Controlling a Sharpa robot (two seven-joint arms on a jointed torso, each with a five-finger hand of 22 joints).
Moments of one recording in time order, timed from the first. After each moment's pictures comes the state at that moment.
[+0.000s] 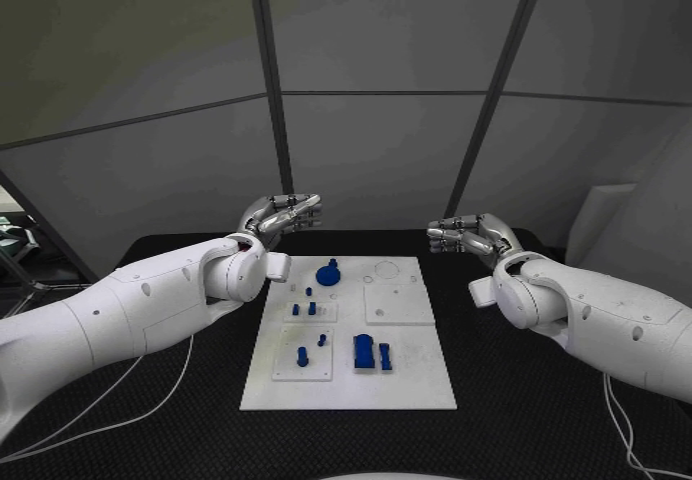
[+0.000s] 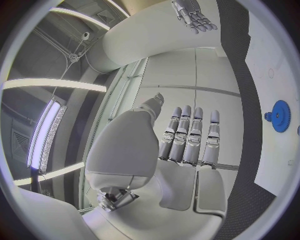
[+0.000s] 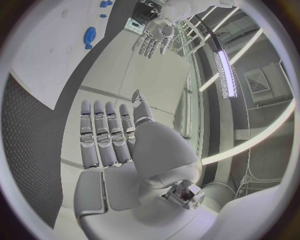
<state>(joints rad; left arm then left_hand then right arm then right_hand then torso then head) 1.06 -0.69 0.09 1.17 0.00 -0.27 0.38 1.35 -0.13 0.29 0.15 0.05 0.92 0.12 0.07 0.08 0.95 0.10 0.07 0.06 0.82 0.10 0.06 0.20 0.19 0.61 0.28 0.06 0.49 1.05 -0.64 0.07 1.14 -0.38 -0.34 0.28 1.37 0.20 -0.36 -0.18 0.22 1.00 0.16 0.06 0.15 1.07 0.14 0.07 0.08 1.03 0.12 0.08 0.10 0.18 0.90 0.23 0.07 0.41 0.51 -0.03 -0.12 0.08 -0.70</state>
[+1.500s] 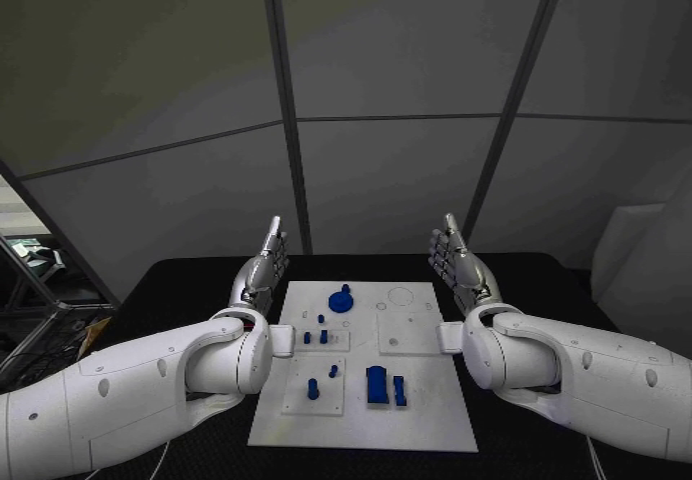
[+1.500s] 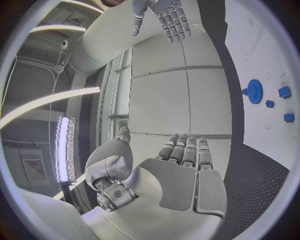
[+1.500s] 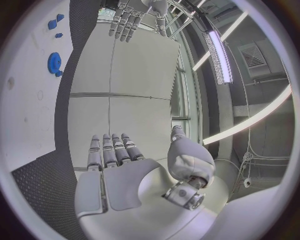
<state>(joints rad) 1.05 -0.78 0.00 1.57 0.02 -0.74 0.49 0.30 0.00 0.02 0.00 0.00 0.20 0.00 0.00 0.00 0.20 0.00 0.01 0.00 0.16 0.00 0.01 0.00 0.12 0.12 0.02 0.01 0.08 1.05 -0.78 0.00 1.57 -0.02 -0.74 0.49 0.31 0.01 -0.06 0.00 0.01 0.23 0.00 0.00 0.00 0.24 0.00 0.00 0.00 0.24 0.00 0.00 0.00 0.02 0.20 0.01 0.01 0.05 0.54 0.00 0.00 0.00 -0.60</state>
